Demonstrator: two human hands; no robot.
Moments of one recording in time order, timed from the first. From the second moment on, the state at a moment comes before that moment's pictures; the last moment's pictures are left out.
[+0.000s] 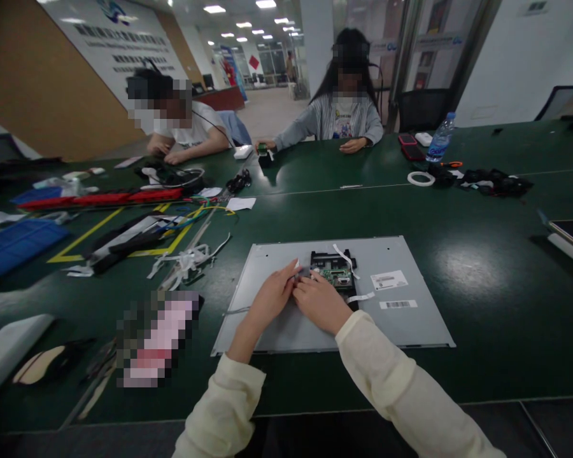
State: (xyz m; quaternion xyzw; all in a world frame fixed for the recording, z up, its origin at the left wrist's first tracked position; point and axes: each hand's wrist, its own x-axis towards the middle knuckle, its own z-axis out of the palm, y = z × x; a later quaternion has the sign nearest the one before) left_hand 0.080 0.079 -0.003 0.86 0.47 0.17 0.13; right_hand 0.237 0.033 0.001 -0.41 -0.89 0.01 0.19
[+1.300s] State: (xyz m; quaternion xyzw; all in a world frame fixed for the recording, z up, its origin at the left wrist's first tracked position) left_hand 0.093 0.064 -0.014 0.85 0.51 0.09 -0.01; right_hand 0.203 -0.067 -0.005 -0.57 -0.81 0.08 0.15
